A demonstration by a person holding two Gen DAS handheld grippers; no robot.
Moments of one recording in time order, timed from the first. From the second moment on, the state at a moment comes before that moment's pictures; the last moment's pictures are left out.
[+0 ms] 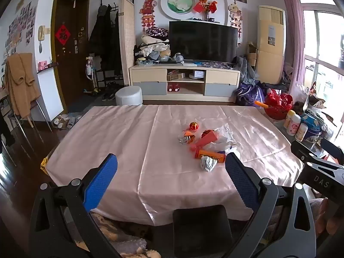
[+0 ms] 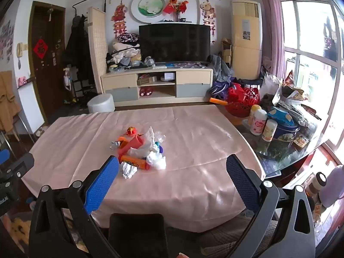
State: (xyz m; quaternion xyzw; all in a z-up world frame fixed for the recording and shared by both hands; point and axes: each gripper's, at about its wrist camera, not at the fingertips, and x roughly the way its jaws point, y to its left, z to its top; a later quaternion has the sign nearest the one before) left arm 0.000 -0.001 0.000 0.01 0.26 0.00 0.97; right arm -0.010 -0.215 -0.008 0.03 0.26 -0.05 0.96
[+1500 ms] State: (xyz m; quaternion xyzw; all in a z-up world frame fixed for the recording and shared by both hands) left arm -0.004 -0.014 0.008 0.01 0.25 0.00 0.97; right arm -0.011 -0.215 -0.006 0.04 0.25 -0.05 0.97
